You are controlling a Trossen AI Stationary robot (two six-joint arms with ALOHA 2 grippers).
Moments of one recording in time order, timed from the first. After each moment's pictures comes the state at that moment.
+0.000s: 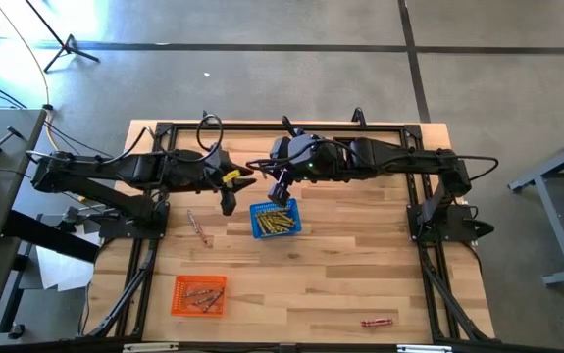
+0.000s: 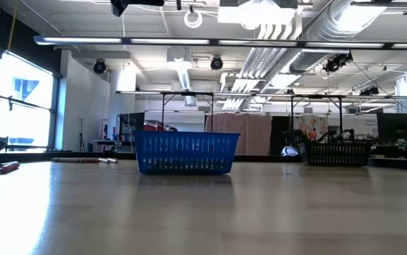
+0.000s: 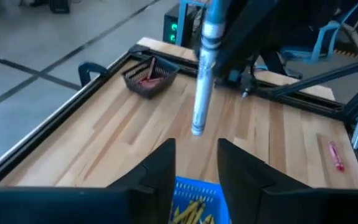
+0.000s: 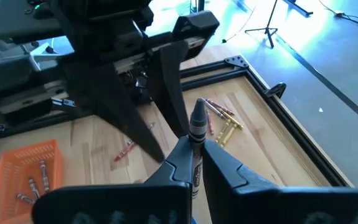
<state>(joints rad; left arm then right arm) -0.07 1.09 1.06 -0.38 -0.32 -0.25 0.04 1.80 2.00 -0.74 0.29 0.20</state>
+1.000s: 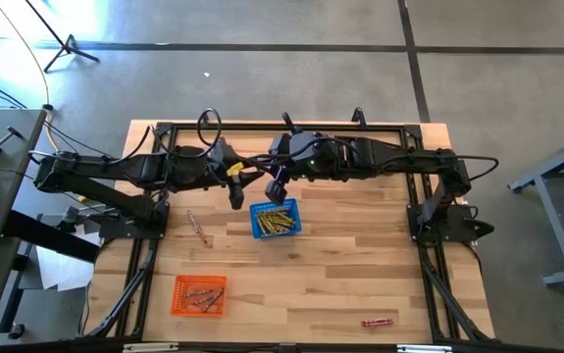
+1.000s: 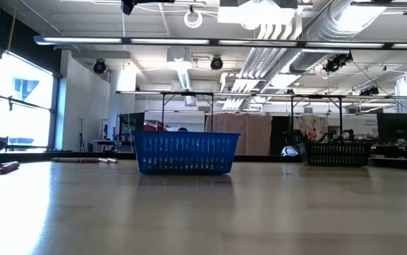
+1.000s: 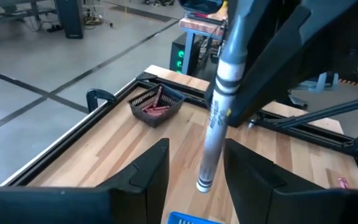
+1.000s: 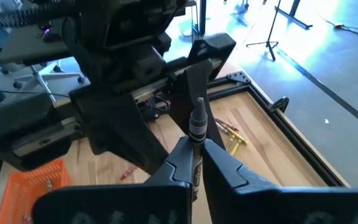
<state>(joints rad) -0.04 1.13 1.06 -0.22 -0.36 -0.23 0.04 1.80 2.00 -0.66 0.29 0.21</state>
